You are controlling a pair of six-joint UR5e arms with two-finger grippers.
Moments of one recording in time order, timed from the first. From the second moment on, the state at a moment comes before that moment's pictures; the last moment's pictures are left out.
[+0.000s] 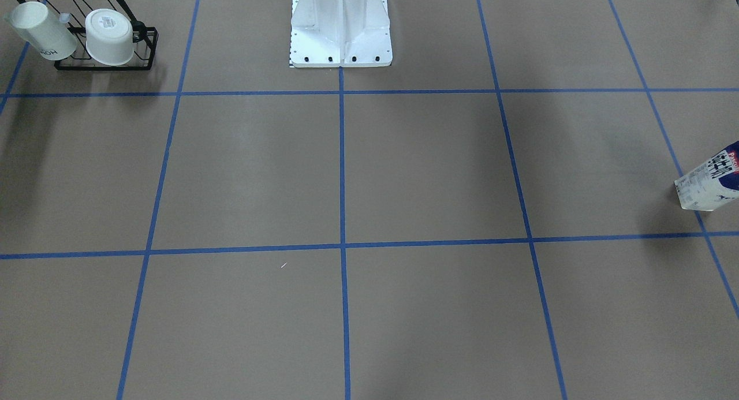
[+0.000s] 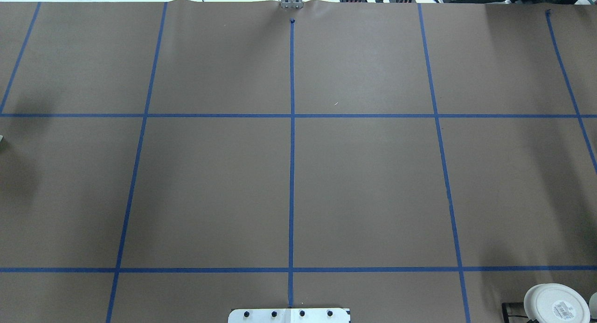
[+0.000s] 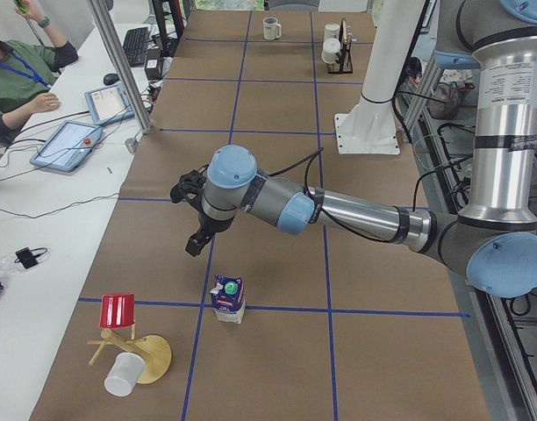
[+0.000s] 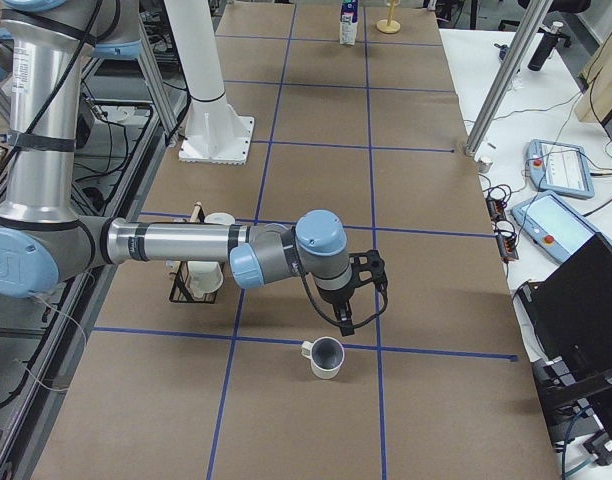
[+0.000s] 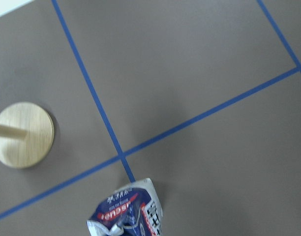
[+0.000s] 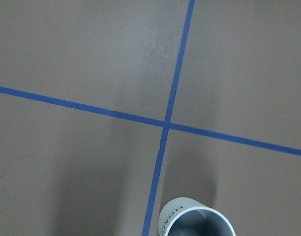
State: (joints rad) left arm -1.59 -1.55 -1.81 -1.83 -2.39 0.20; right arm 1.53 -1.75 1.75 -1.26 2.28 0.08
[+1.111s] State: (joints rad) left arm -1.59 -1.55 -1.81 -1.90 -2.39 0.19; right arm 1.29 -1.81 1.60 -1.02 2.13 0.27
